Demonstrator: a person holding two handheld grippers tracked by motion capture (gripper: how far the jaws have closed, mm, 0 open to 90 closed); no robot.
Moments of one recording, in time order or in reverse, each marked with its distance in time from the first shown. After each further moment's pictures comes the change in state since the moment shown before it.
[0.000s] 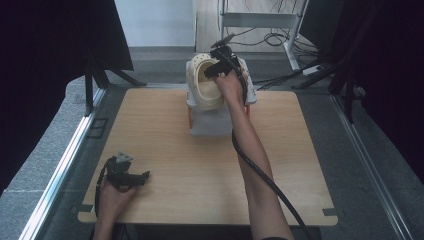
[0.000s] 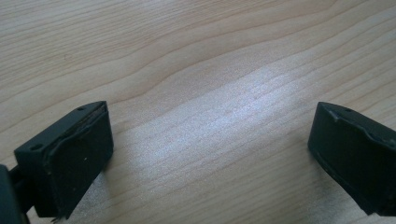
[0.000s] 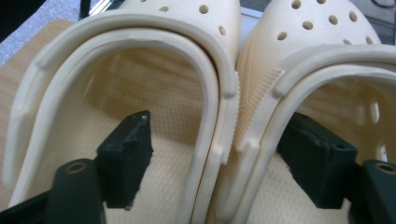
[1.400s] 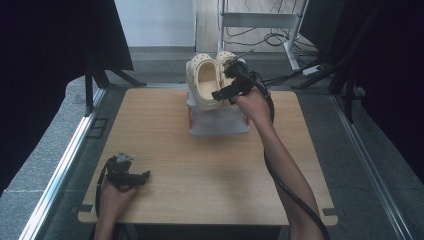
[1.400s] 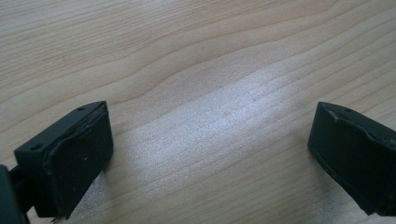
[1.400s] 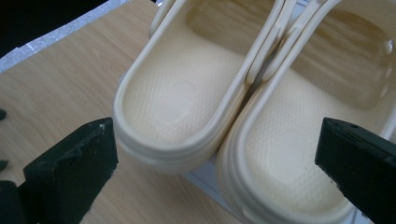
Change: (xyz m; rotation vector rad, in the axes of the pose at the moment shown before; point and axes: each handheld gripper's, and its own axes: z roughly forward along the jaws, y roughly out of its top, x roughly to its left) left arm -0.001 0.001 0.001 -0.001 0.004 -0.005; right arm -0.004 -0.069 -0.077 -0.078 0.191 -0.206
